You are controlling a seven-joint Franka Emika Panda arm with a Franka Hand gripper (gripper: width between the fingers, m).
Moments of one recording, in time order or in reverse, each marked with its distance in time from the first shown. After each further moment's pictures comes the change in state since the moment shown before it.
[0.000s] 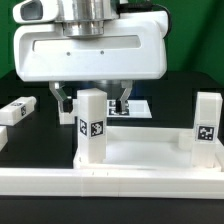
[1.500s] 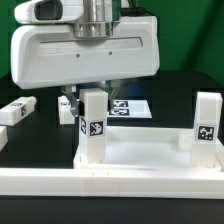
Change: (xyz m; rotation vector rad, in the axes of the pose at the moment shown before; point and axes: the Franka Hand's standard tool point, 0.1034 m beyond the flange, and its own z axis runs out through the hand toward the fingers) arm -0.002 0.002 0.001 -0.024 -0.014 -0.475
